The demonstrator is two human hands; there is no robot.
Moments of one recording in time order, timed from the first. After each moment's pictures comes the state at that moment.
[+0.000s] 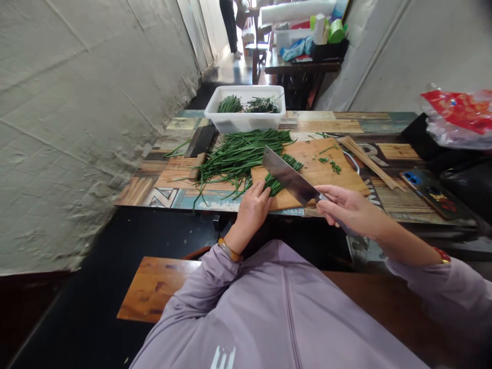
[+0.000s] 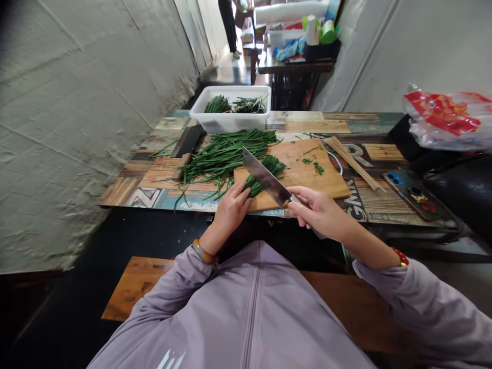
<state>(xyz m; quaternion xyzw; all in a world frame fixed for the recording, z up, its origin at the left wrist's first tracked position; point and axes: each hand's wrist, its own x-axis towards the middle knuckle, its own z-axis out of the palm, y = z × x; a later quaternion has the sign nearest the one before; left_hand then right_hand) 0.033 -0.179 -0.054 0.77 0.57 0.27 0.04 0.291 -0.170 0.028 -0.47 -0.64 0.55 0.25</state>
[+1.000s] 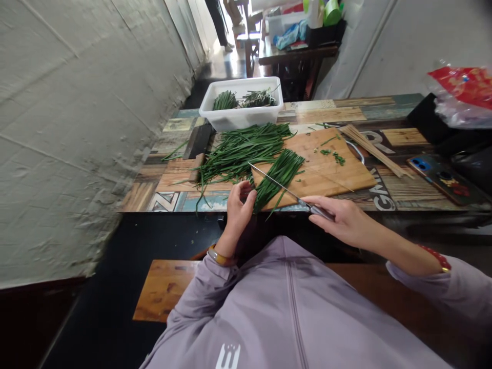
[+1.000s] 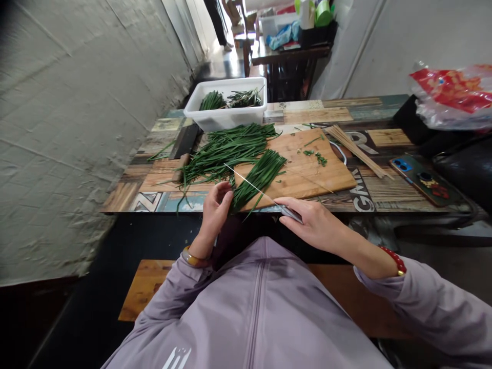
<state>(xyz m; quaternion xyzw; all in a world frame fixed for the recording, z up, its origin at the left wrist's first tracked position) -0.001 -0.186 -0.064 0.59 0.60 0.50 0.21 0.279 -0.193 0.014 -0.40 -0.84 0.30 0.21</state>
